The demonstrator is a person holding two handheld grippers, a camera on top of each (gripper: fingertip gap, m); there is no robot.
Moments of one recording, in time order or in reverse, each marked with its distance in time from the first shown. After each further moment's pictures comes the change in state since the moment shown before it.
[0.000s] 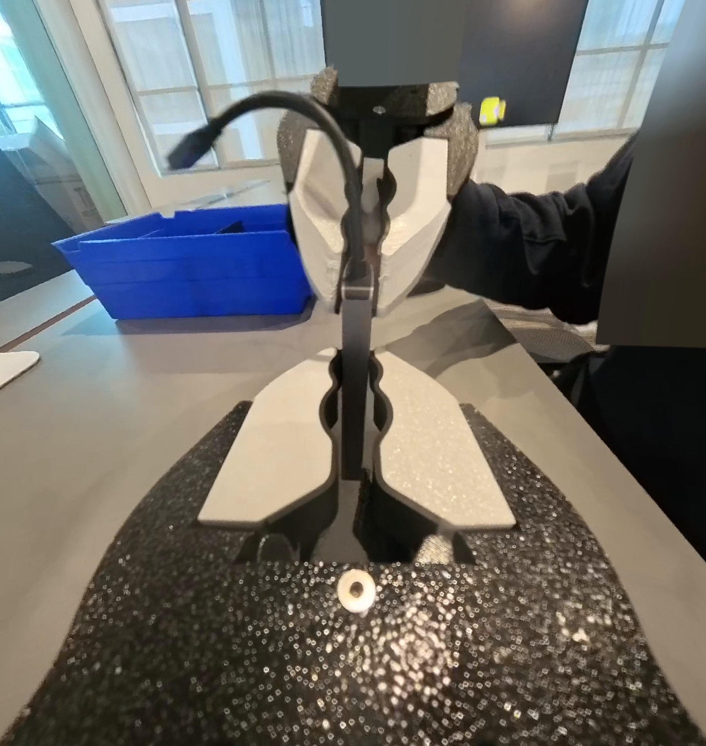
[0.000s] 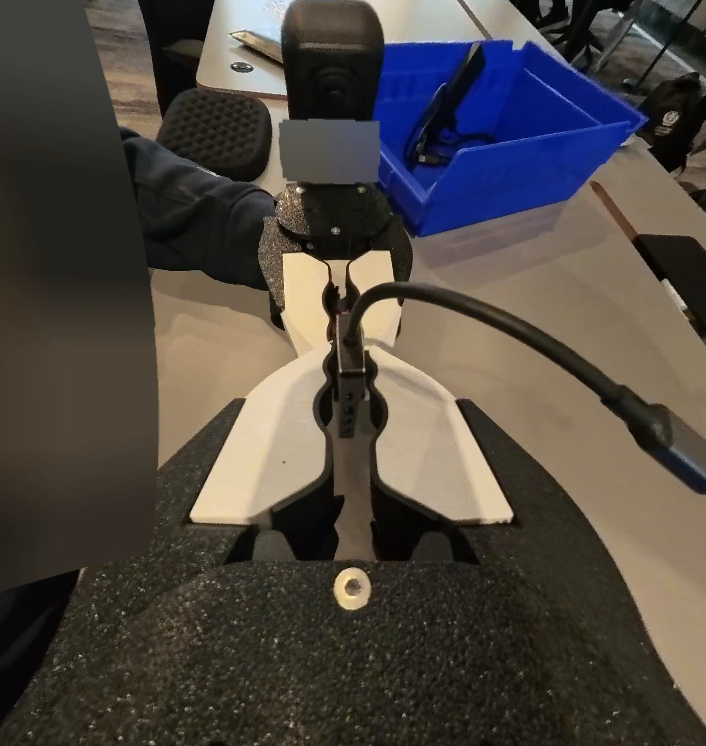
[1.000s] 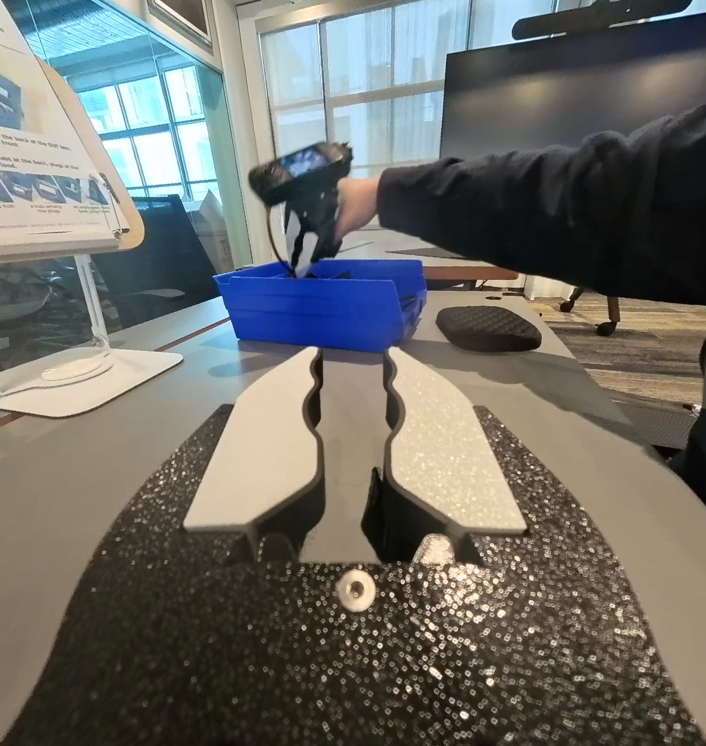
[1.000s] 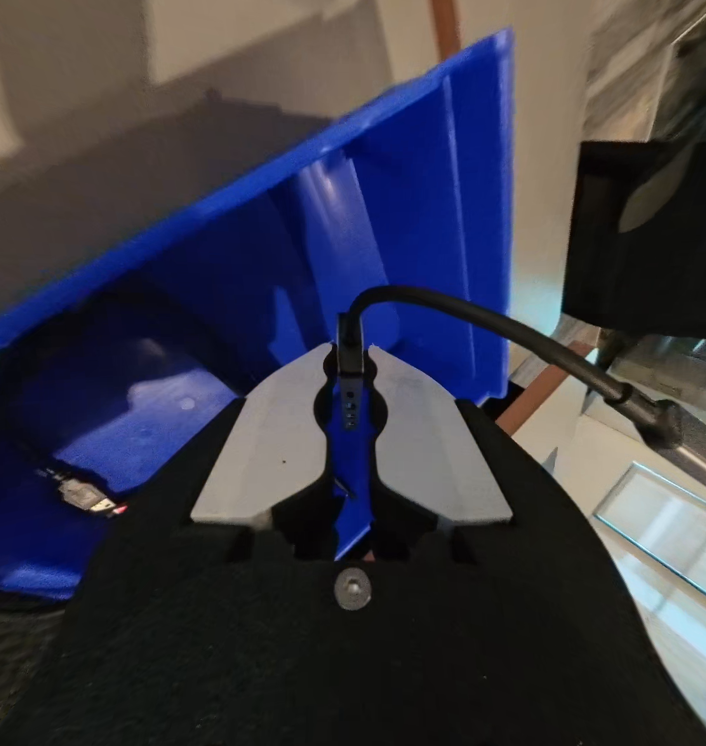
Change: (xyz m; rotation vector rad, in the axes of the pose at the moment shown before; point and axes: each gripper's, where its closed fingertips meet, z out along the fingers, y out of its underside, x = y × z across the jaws) left arm -0.048 -0.018 -0.026 0.155 -0.280 -0.012; right arm 0.271 0.207 -0.247 -1.180 0.616 0.068
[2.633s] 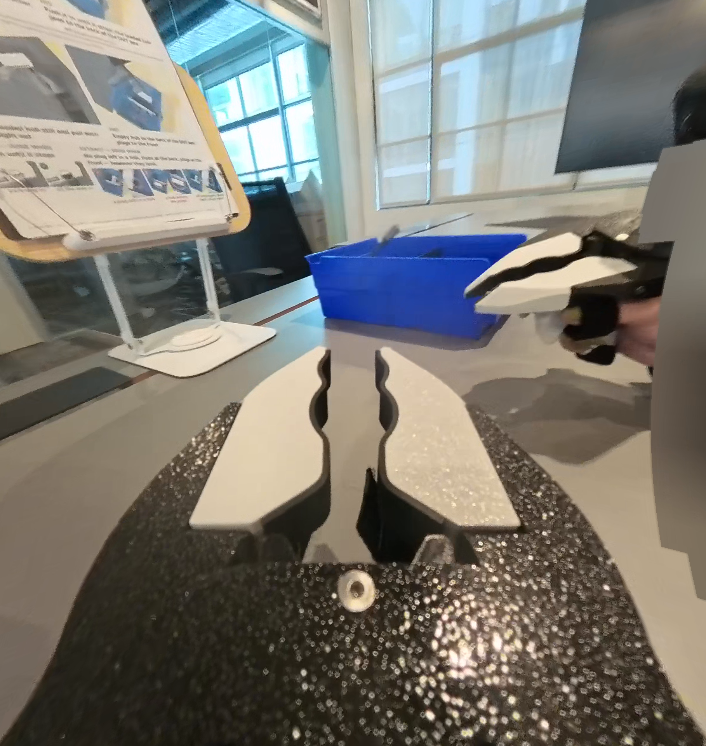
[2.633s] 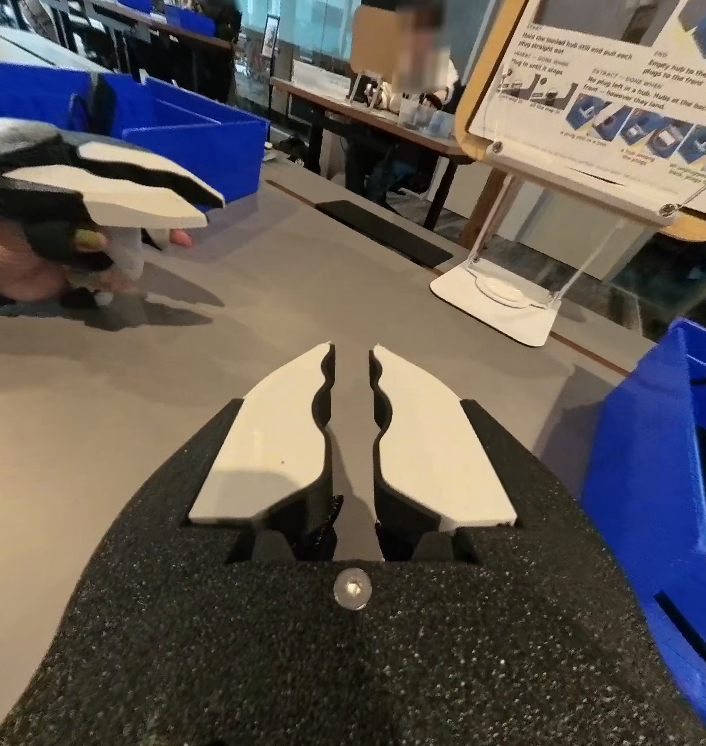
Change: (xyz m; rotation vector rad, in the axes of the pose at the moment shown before) left arm -0.035 0.005 -0.005 -0.066 -0.266 0.083; right arm -0.223 -0.128 -0.164 1.181 -0.017 0.575
